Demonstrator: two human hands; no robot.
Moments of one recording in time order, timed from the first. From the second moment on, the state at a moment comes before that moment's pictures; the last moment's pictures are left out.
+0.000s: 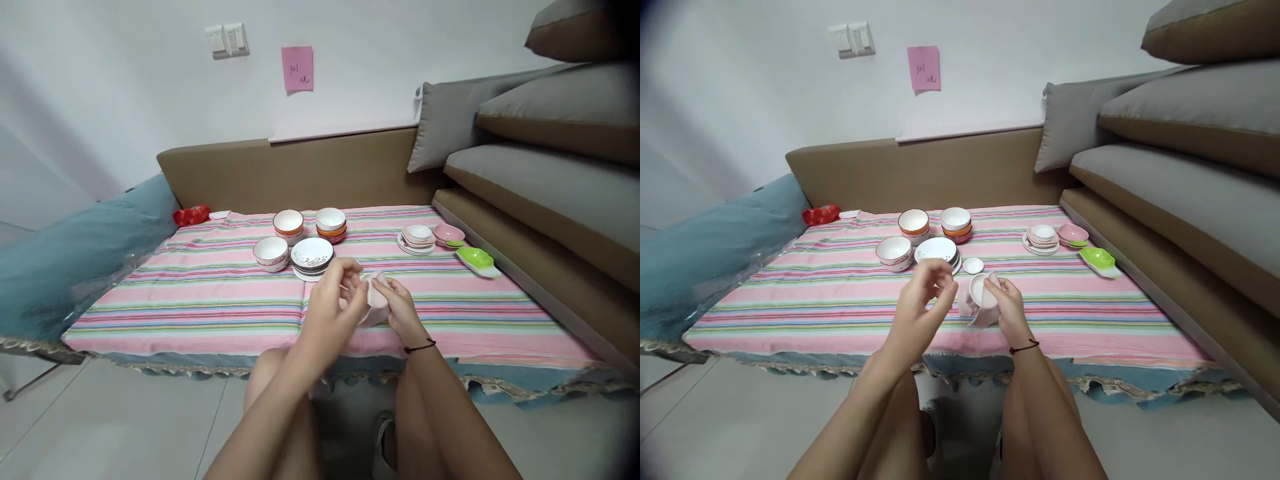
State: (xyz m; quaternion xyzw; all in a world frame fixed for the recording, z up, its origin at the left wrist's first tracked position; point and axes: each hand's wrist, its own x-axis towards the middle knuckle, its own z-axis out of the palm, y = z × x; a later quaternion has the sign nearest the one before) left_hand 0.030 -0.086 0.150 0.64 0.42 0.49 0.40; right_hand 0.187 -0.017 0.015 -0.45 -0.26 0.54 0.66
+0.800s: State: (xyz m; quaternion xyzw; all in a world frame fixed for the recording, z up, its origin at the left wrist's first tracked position) left_hand 0.013 -0.023 0.041 0.46 0.40 0.38 0.70; right_hand 0.178 -0.014 0.017 -0.47 -0.39 0.53 0.59
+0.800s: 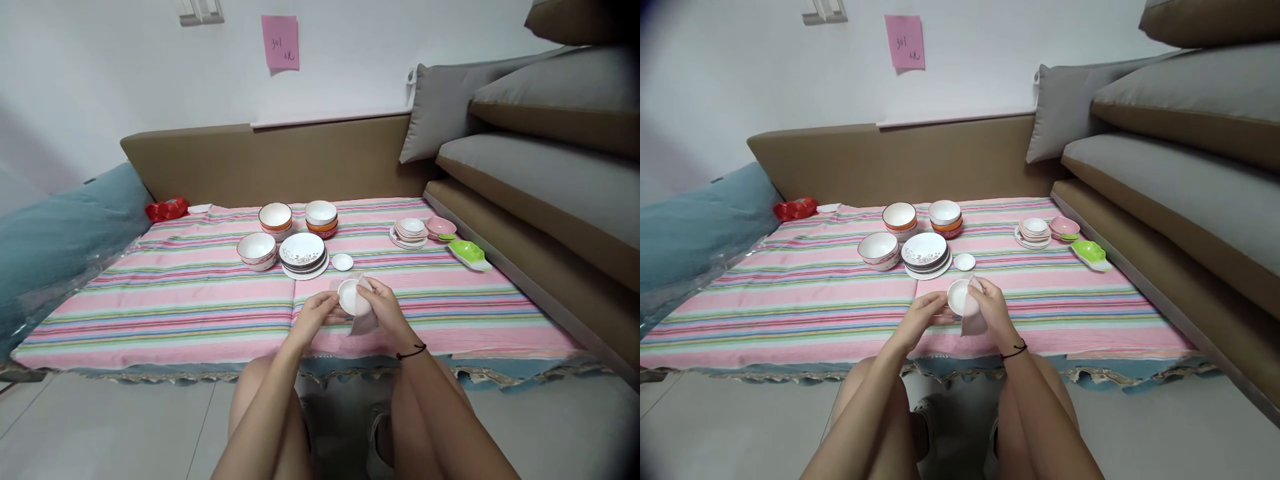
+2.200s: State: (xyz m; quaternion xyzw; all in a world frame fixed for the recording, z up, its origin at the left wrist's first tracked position) left_hand 0.018 -0.024 0.022 0.51 0.43 0.48 0.57; right_hand 0.170 -0.026 0.019 -0.57 -0.68 0.13 0.44
